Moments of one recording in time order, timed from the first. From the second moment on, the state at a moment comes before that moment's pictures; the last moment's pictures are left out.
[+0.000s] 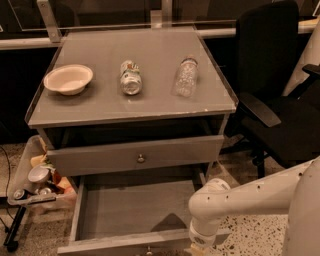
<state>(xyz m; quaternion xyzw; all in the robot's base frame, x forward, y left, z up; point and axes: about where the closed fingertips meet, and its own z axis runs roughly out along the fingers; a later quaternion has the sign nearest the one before) 0.351 -0.147 0.419 0.50 -0.86 -0.07 0.08</state>
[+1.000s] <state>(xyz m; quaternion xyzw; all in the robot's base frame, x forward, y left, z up) 0.348 -0.141 0.415 0.50 -0.86 -0.08 0.08</state>
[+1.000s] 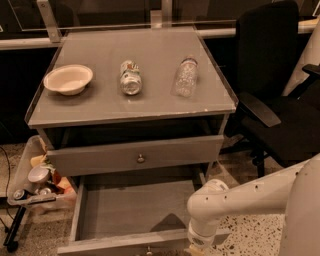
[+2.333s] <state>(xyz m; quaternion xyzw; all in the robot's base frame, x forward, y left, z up) 0.347 -0.141 0.415 0.50 -0.86 -0.08 0.08</state>
